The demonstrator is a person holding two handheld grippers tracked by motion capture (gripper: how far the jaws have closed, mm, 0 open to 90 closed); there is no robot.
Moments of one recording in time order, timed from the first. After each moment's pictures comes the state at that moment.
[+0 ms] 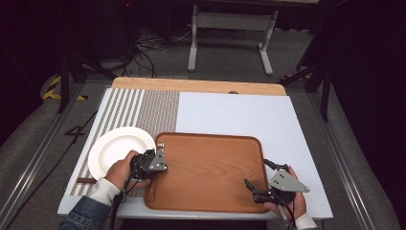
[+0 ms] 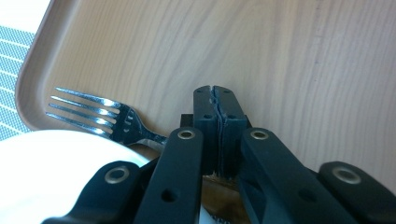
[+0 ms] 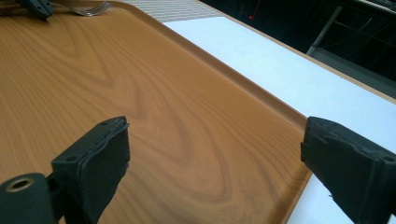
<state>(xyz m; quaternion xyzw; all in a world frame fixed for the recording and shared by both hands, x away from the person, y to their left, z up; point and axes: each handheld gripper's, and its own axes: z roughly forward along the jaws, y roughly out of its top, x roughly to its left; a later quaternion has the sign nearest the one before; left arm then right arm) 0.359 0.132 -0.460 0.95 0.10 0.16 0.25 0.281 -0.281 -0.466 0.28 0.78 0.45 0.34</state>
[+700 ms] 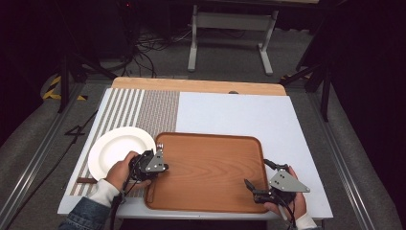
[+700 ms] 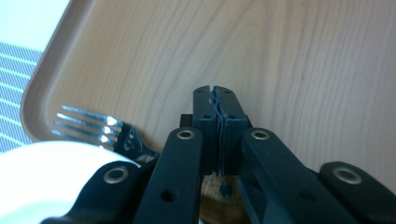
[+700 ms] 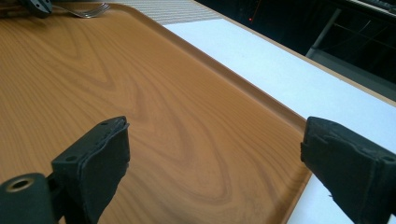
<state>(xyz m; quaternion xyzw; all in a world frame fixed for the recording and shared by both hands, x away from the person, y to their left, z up) 0.354 0.132 -0.458 0.94 0.09 0.17 0.29 0.280 -0.281 -0.465 0.28 0.78 0.45 0.34</state>
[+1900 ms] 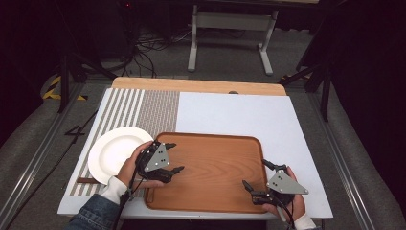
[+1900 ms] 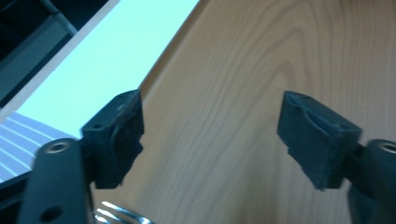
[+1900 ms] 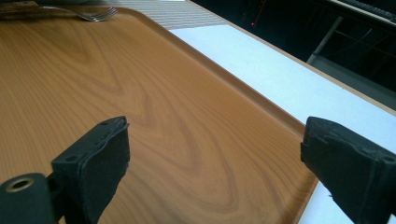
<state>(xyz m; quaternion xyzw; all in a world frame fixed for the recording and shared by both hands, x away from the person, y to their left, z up) 0.353 0.115 -0.443 0.87 0.09 0.23 0.43 0.276 -0.275 -0.463 0.26 0.78 0.45 0.34</state>
